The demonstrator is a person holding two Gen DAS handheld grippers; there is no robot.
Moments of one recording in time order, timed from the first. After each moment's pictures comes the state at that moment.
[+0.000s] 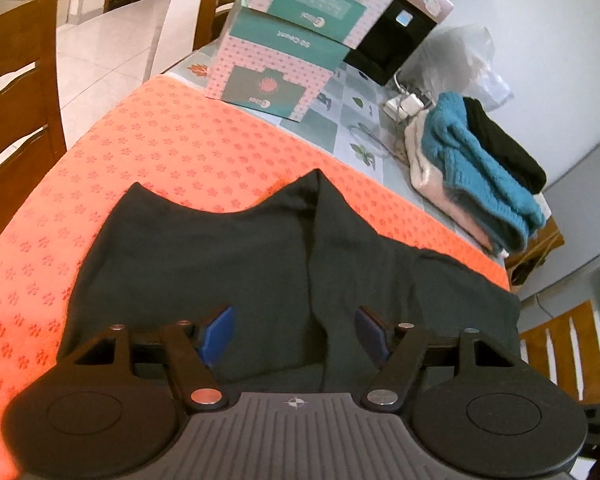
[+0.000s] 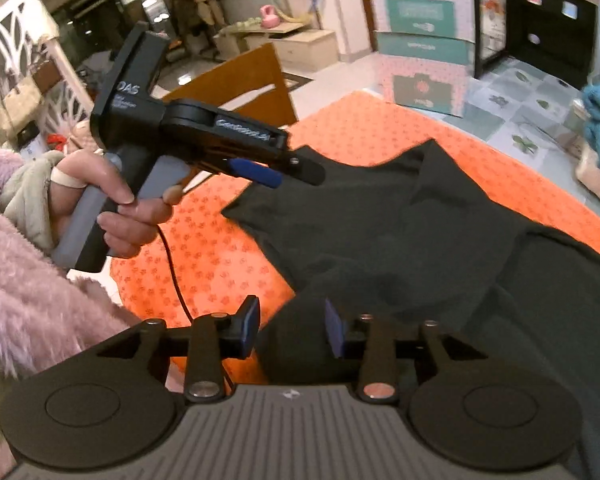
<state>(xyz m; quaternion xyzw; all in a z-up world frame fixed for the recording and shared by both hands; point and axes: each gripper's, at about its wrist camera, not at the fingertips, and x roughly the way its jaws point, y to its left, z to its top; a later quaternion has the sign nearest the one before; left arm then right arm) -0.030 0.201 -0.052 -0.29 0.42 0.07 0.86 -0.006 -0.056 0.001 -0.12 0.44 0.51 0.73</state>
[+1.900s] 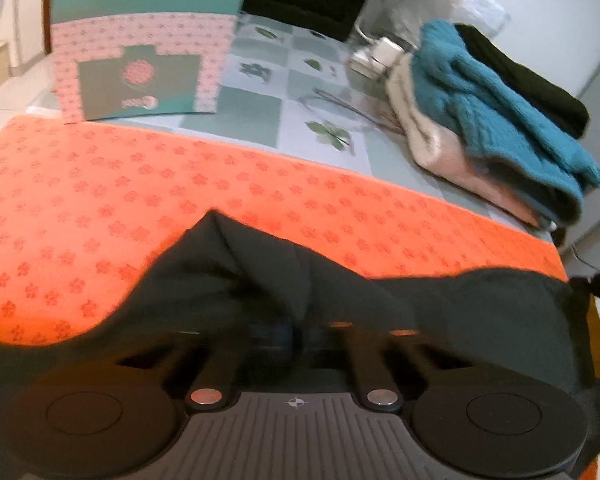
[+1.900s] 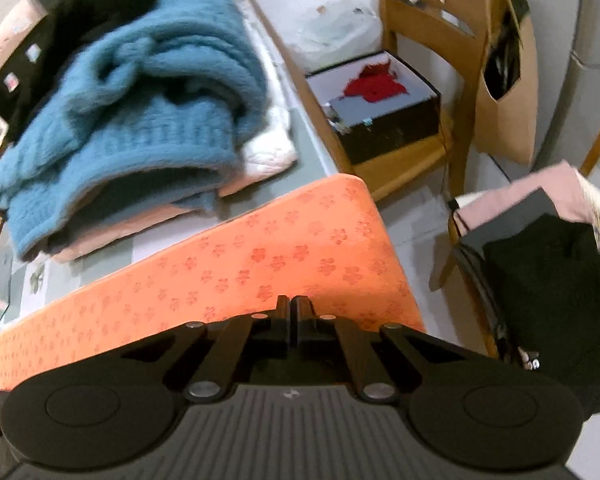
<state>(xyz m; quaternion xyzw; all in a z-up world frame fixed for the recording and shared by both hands) 0.141 0.154 -0.124 -0.18 0.43 0.03 0.88 0.309 -0.334 -0.134 0.17 0.50 0.06 0.85</state>
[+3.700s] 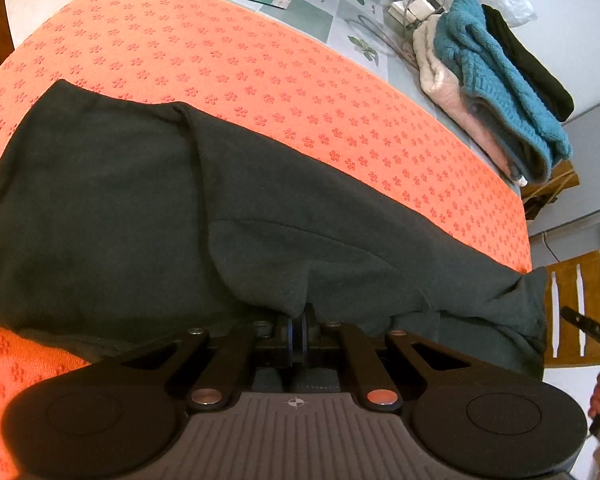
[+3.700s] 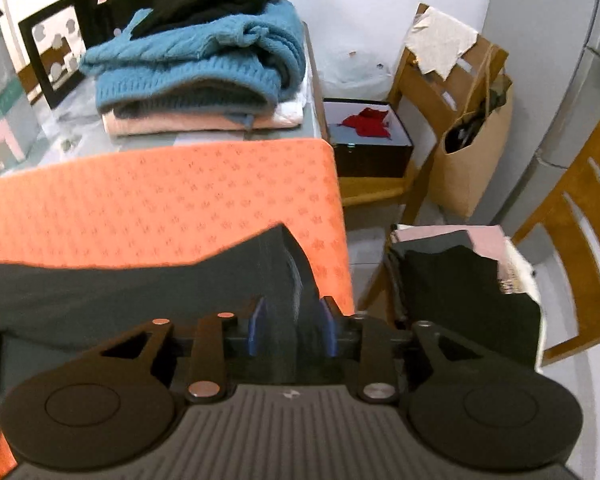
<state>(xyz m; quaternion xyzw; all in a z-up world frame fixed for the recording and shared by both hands) 0.017 0.173 -0.114 -0.30 0.53 0.02 0.80 0.141 -0.342 -0.078 -0.01 0.47 0.08 0.88</state>
